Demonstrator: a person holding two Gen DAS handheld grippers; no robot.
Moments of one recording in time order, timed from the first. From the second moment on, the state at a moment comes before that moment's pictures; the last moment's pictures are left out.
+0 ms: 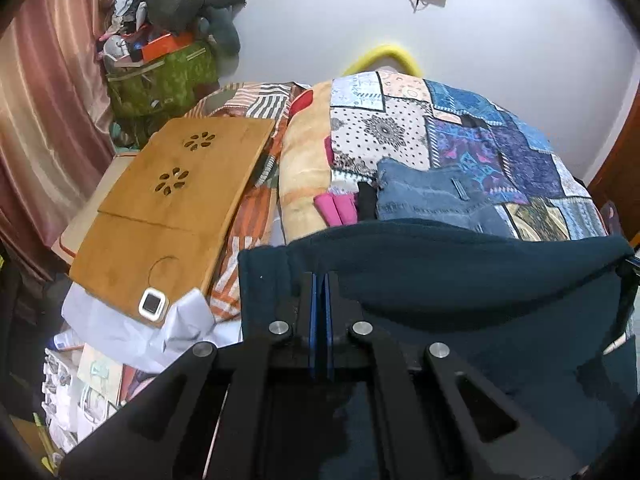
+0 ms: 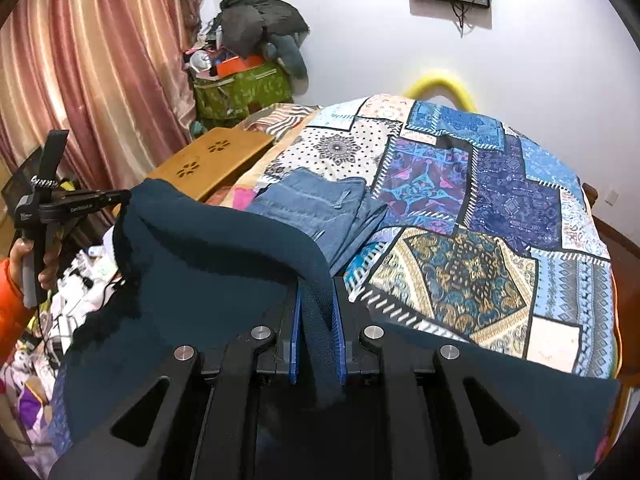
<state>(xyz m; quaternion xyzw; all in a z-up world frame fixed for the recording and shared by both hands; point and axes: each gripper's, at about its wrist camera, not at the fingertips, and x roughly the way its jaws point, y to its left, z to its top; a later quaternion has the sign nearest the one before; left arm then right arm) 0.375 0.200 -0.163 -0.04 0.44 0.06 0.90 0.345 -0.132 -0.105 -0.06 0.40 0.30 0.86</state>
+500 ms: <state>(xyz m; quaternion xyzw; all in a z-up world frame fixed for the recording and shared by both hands) 0.251 0.184 -0.178 -0.03 0.45 0.06 0.89 0.232 -0.135 -0.109 -0.08 0.39 0.32 0.86</state>
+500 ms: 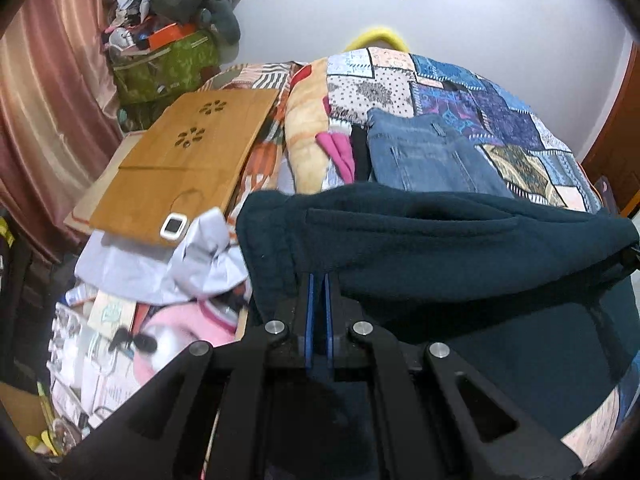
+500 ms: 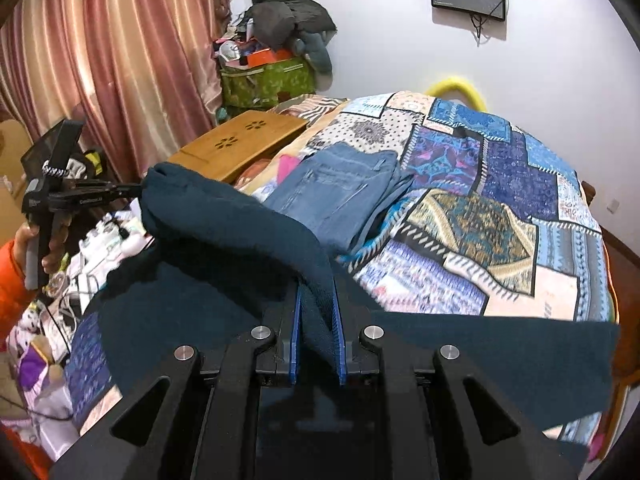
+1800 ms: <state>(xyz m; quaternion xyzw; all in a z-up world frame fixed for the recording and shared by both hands) 0.235 0.211 -0.248 -0.26 0.53 0.09 0.80 0.208 -0.193 -0.135 -0.02 0.41 0.22 0.88</state>
